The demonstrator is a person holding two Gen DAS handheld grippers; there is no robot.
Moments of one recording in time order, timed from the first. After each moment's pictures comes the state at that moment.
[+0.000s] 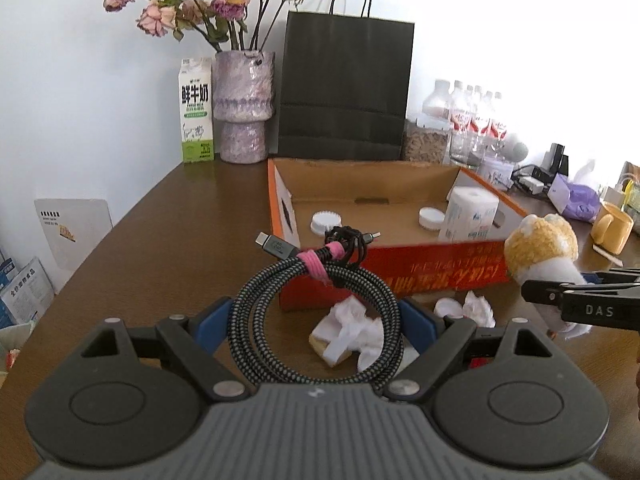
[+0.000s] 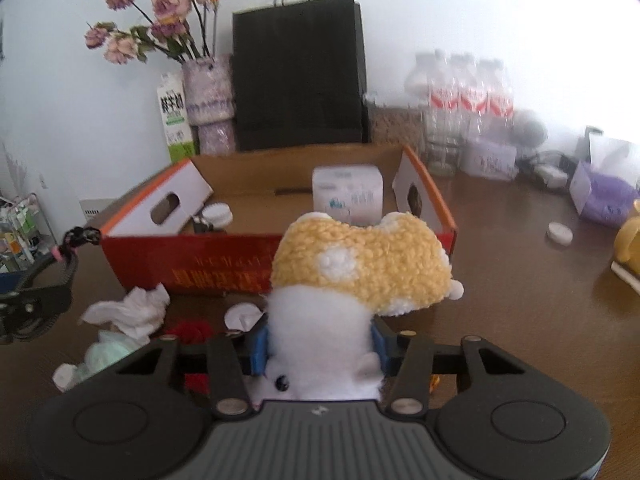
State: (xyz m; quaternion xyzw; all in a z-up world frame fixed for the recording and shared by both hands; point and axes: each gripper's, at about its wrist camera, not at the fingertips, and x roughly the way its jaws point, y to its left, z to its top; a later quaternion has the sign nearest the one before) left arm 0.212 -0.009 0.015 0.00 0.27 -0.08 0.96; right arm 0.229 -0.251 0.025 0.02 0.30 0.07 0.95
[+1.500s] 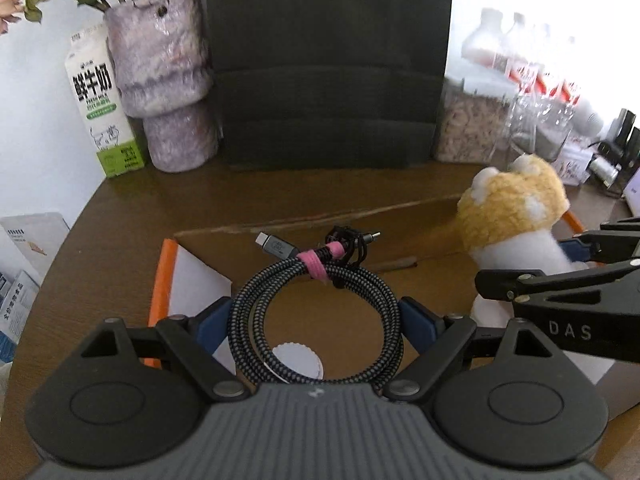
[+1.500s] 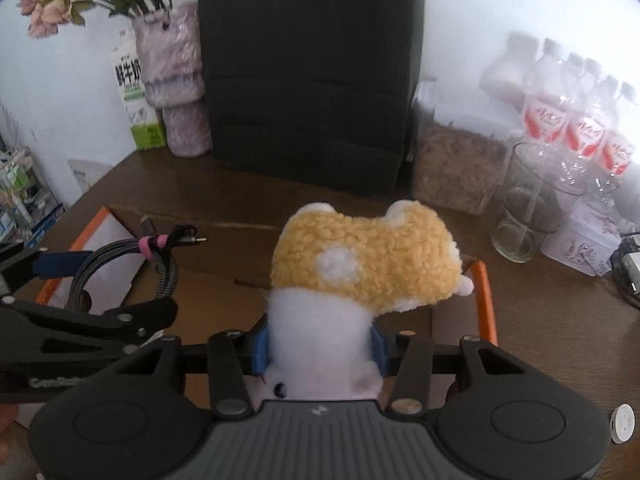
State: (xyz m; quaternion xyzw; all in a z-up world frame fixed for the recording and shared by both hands) left arm 0.479 -0.100 0.006 0.06 0.40 -0.07 0.91; right arm 0.500 -0.236 0.036 -0.04 0.43 0.11 0.90
